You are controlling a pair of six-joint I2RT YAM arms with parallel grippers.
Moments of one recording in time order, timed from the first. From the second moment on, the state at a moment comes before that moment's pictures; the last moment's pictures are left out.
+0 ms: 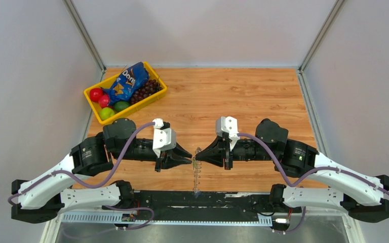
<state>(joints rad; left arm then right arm) -1.16 0.83 1.24 -0.63 0.37 0.07 1.22 0.91 1.16 -0.36 -0.31 0.05</state>
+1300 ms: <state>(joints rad) -1.16 0.80 1.21 -0.56 0.38 0.08 1.24 0.87 1.11 -0.22 -0.30 0.07</state>
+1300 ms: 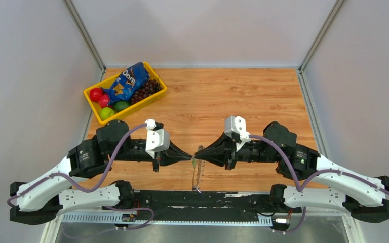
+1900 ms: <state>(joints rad) -1.16 0.74 1.16 -0.46 0.34 0.04 1.28 0.85 1.04 -0.01 -0.22 0.09</state>
